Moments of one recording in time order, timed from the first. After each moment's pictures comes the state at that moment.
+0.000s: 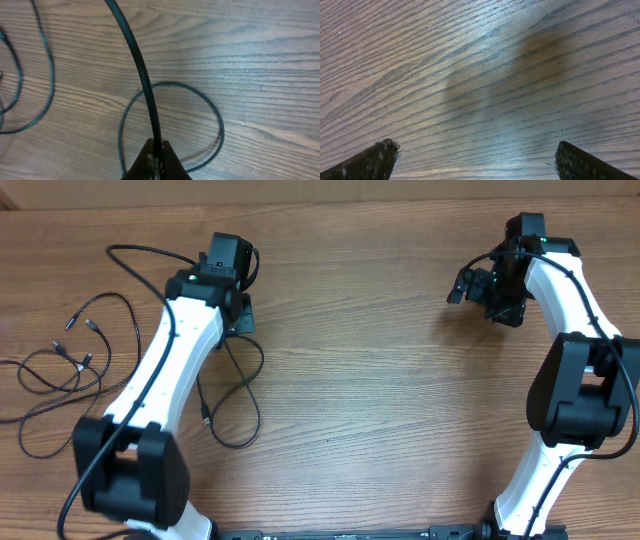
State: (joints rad) left arm -0.21 1.79 1.47 -0.96 -0.31 -0.33; right arm -0.11 2.13 1.73 -1.00 -0.18 0.26
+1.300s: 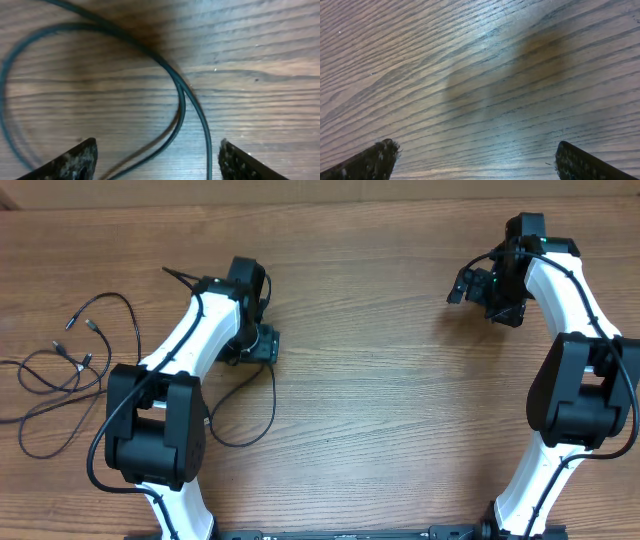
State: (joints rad) left arm -0.22 1.96 1.39 -0.96 -0.01 -0.15; right arm -0.11 2.13 1.73 -1.00 -0.18 0.26
